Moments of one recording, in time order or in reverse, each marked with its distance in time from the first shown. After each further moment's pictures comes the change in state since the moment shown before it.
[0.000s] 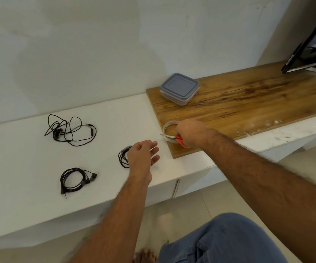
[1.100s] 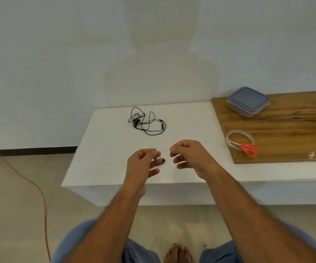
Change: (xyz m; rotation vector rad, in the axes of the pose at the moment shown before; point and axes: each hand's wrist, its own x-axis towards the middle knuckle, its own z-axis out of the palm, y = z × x) left_hand -0.069 0.064 -0.186 0.063 0.057 0.165; right_hand -0.061 -0.192 -0.032 1.738 -0.043 -0.116
